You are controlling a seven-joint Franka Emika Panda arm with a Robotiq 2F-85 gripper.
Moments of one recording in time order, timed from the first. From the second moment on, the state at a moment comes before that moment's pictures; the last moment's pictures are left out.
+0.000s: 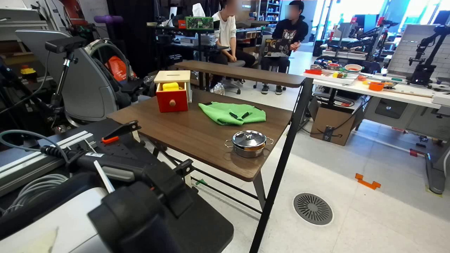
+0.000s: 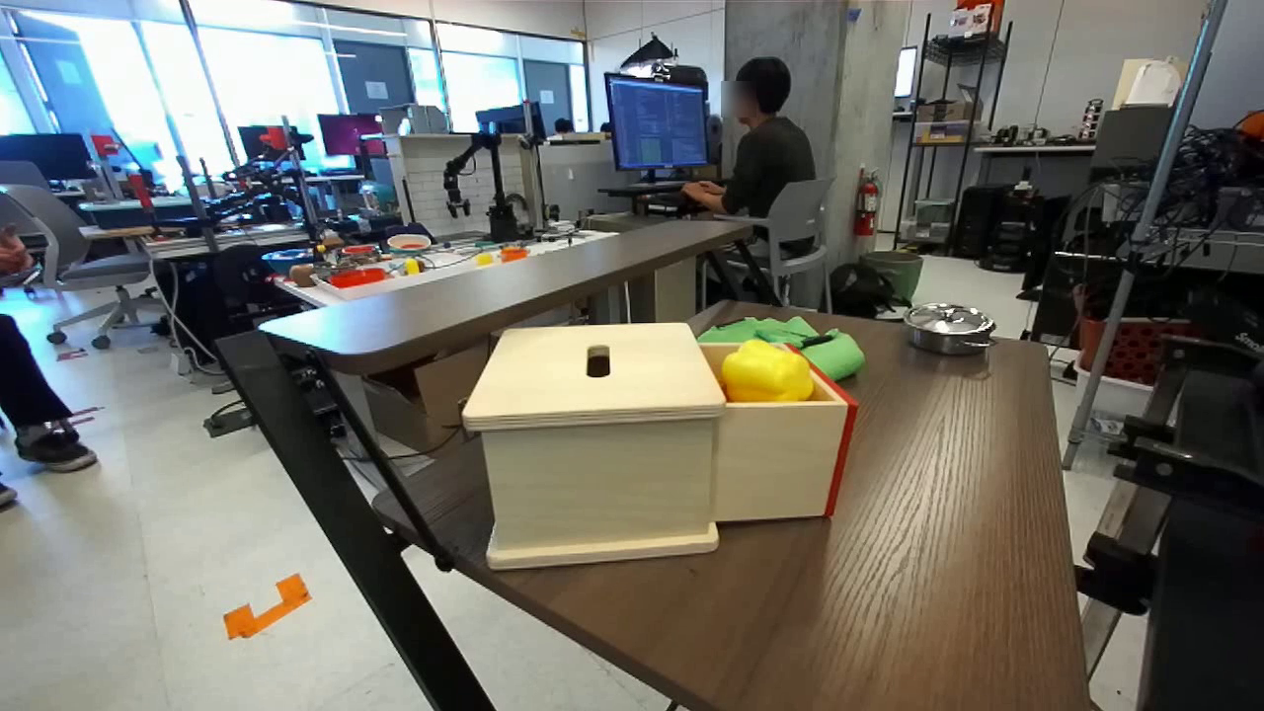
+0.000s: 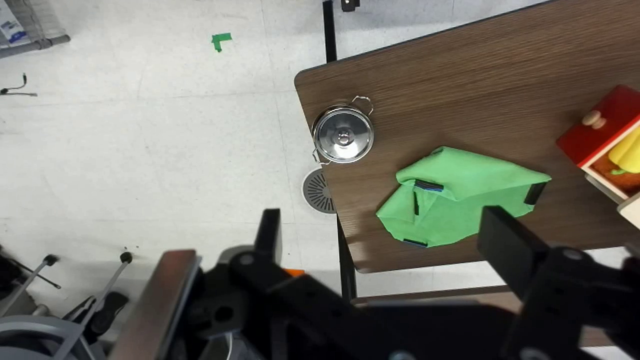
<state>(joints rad) -0.09 -0.59 0.01 -2.38 -0.20 1.98 0.01</state>
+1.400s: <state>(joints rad) -0.04 -0.14 0.01 -2.30 -0.22 2.24 -0.03</state>
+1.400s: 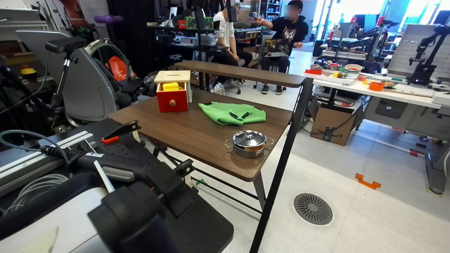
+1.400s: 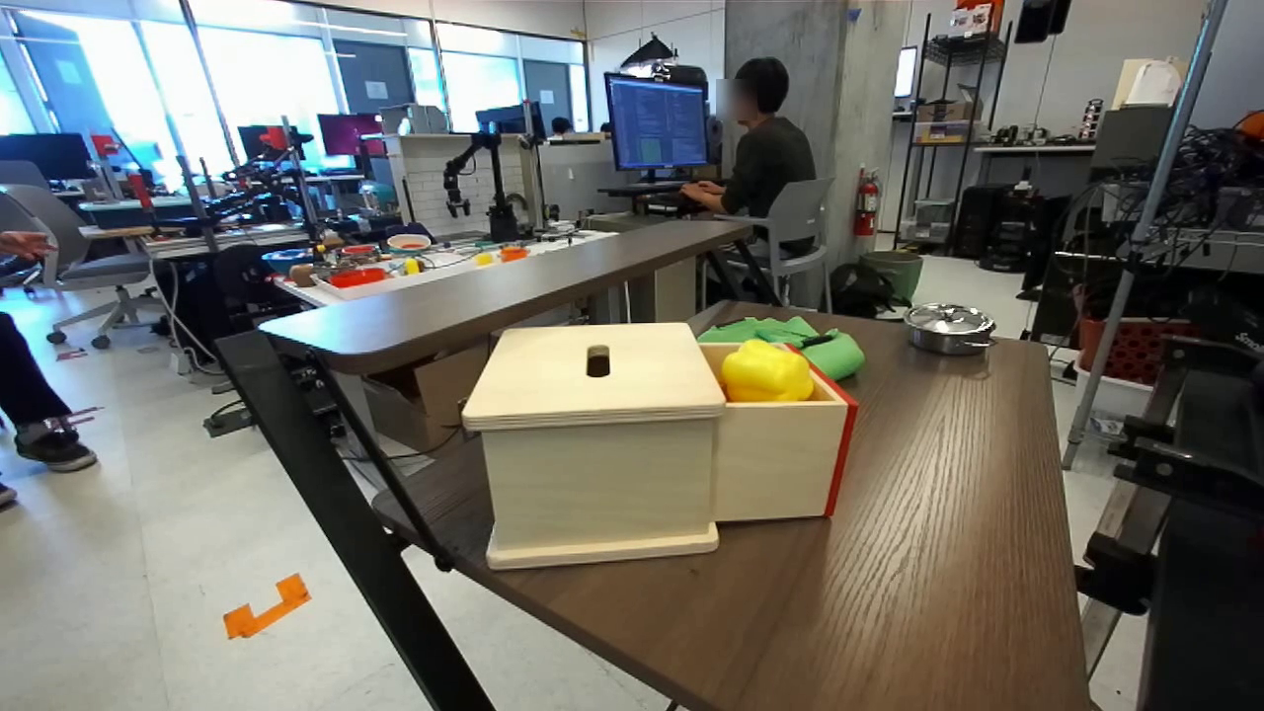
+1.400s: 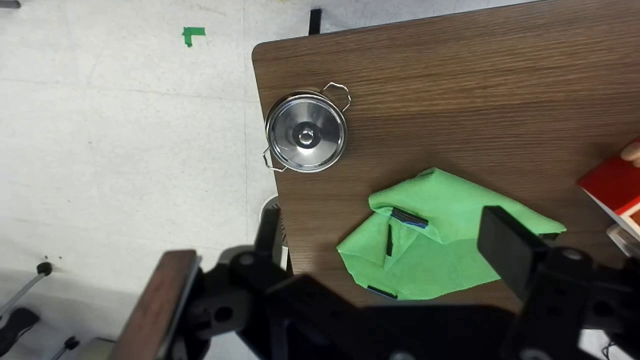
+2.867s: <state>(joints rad) 0.01 0.47 0.01 -1.86 -0.23 2.07 -0.35</state>
